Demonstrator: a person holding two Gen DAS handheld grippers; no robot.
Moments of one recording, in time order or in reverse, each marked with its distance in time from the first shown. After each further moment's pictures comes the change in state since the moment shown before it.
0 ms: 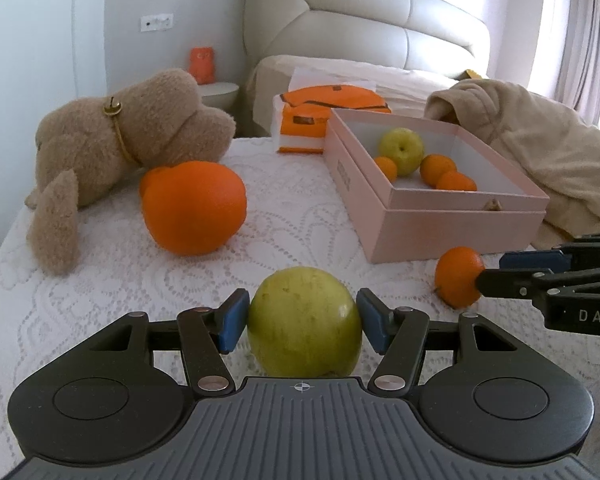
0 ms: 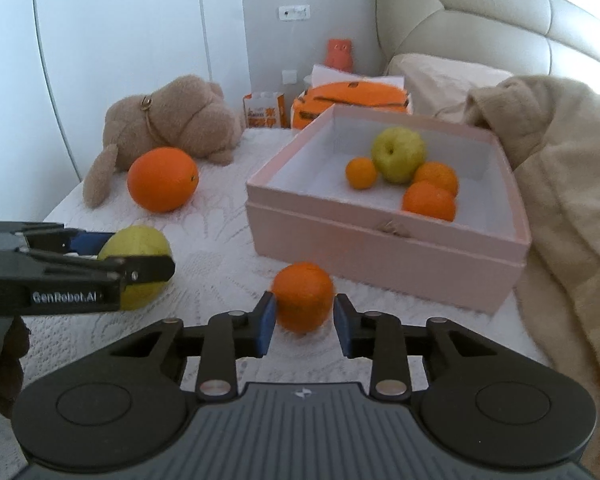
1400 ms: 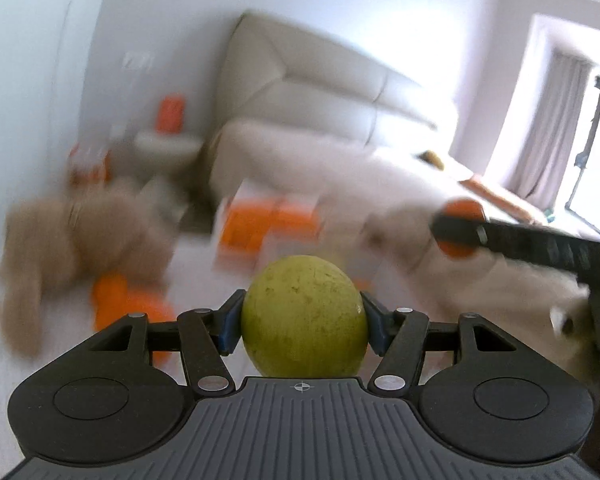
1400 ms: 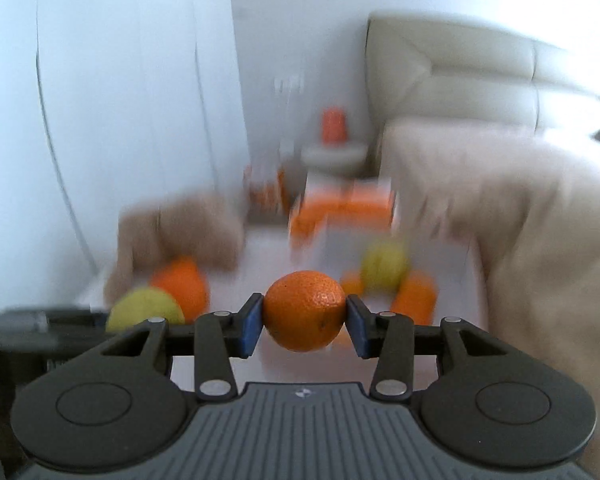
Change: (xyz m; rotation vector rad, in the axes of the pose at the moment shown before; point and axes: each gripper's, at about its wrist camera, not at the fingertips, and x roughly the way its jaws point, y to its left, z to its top) left arm -0.063 -0.022 0.096 -0.103 -0.208 -0.176; right arm -0.078 -0.013 0.091 0.050 -0.286 -0.011
